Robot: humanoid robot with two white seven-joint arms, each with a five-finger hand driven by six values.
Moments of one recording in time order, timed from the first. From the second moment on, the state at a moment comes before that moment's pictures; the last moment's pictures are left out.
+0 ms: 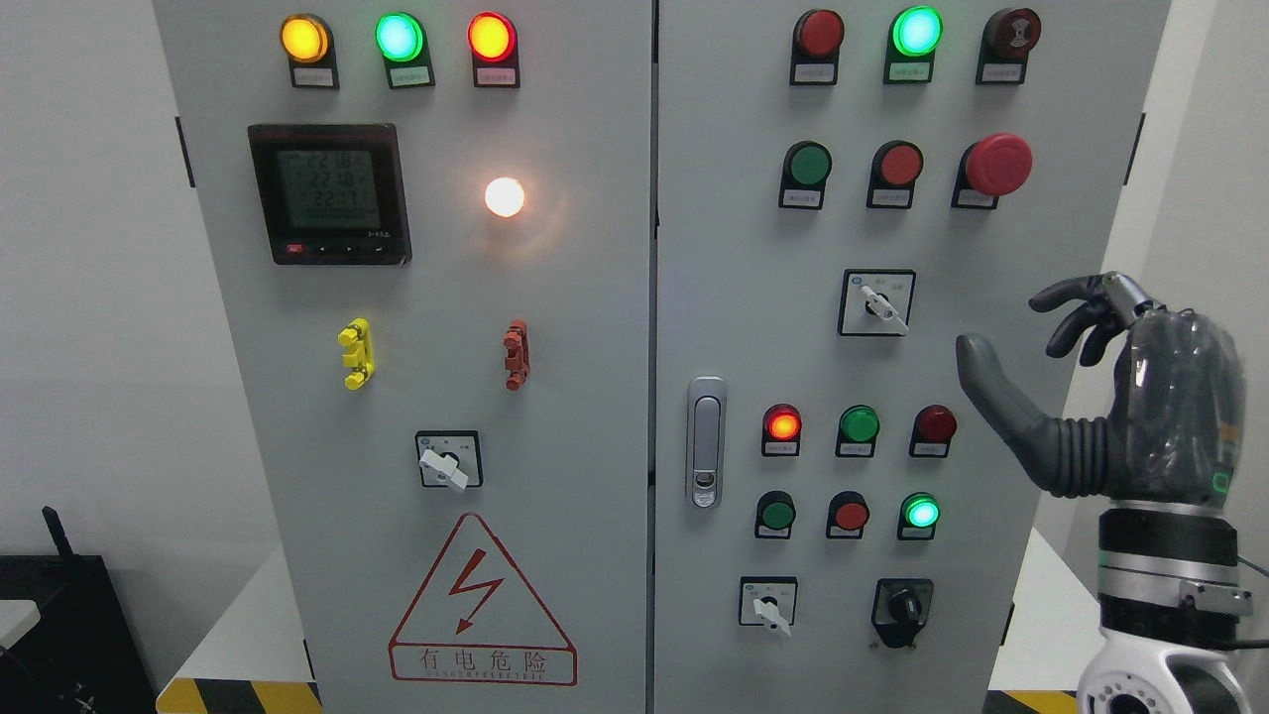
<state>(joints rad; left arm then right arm) 0.06 -0.08 0.00 0.00 0.04 -0.09 0.09 -0.57 -0.01 -0.11 -1.95 0.90 0.08 -0.04</state>
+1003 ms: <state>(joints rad) 0.06 -0.08 0.00 0.00 0.04 -0.09 0.09 -0.61 0.04 -0.03 -1.90 0.89 0.19 -0.04</state>
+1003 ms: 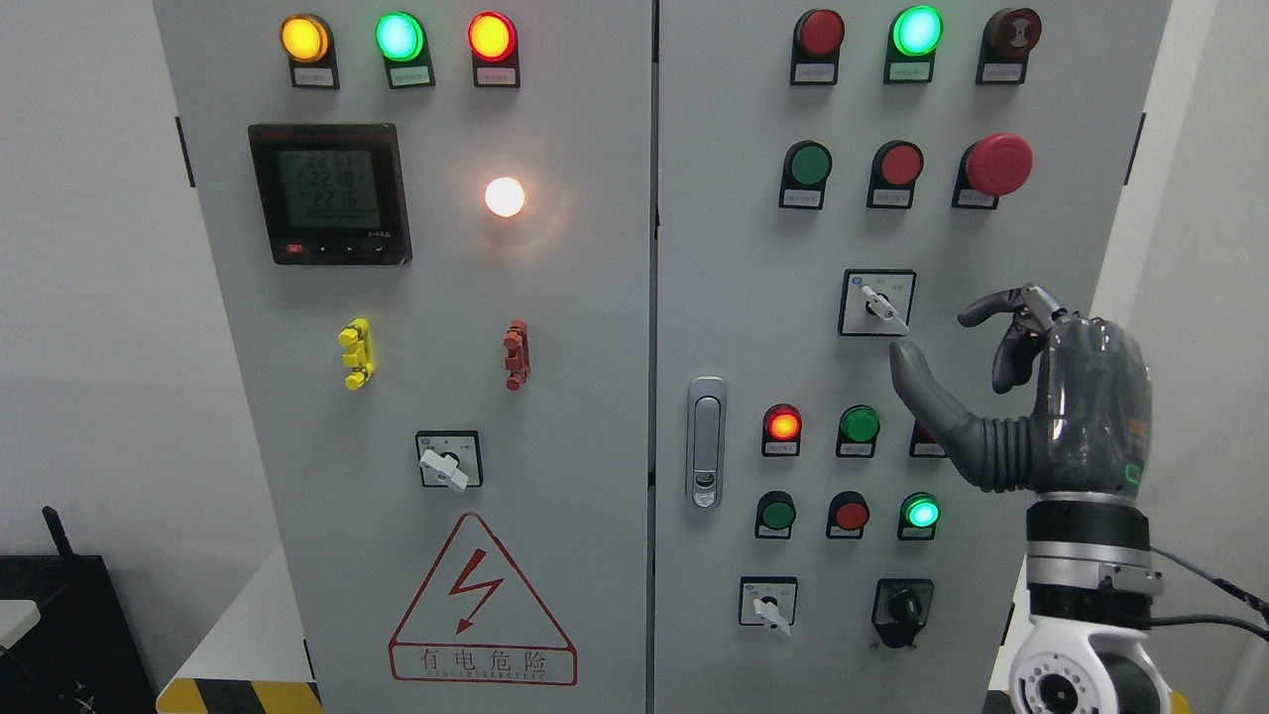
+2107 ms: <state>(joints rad) 0.06 -0.08 0.00 0.00 0.04 -0.09 0.09 -0.65 0.06 0.00 -1.85 0.90 0.26 -0.05</state>
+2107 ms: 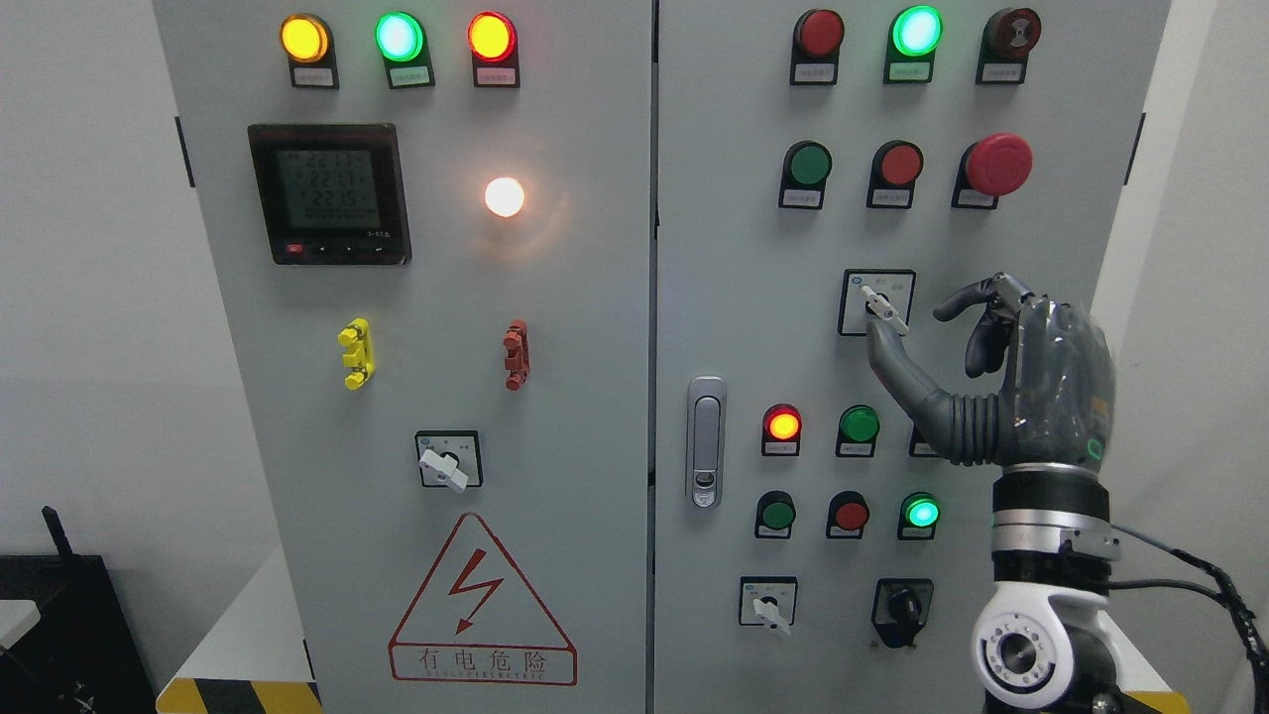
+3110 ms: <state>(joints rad) 0.06 -0.08 0.00 0.00 0.04 -0.09 0.09 -0.68 0.06 0.00 -1.81 0.93 0.26 -0.04</state>
